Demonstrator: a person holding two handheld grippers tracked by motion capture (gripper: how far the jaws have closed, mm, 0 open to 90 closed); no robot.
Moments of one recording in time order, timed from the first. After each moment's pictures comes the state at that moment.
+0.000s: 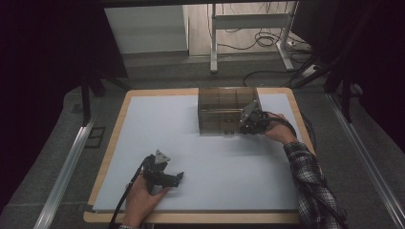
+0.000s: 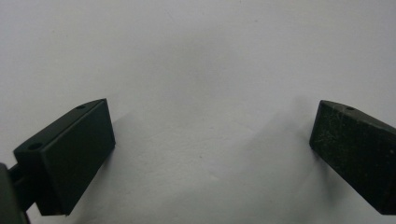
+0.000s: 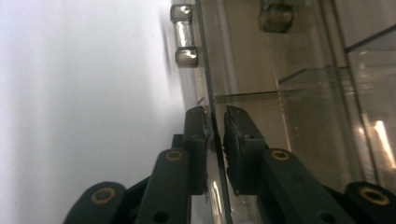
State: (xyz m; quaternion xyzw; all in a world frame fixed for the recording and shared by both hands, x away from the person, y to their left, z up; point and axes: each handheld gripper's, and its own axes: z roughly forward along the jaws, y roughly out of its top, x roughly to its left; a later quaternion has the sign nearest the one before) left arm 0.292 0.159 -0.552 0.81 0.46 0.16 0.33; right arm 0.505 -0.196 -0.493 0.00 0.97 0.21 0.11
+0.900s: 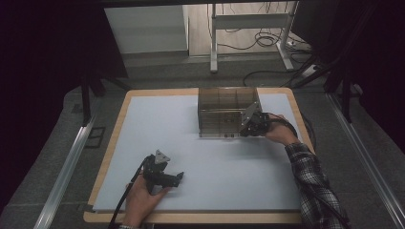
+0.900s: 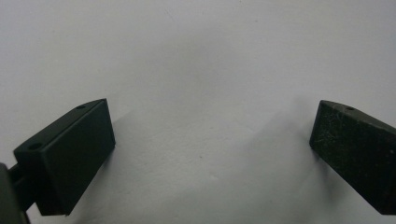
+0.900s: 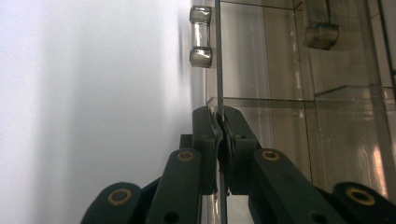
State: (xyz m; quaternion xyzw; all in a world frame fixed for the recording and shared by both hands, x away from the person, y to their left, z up) left arm 0.292 0.159 -0.552 0.81 0.46 0.16 0.33; right arm 0.494 -0.197 -0.487 -0.04 0.97 0.21 0.08
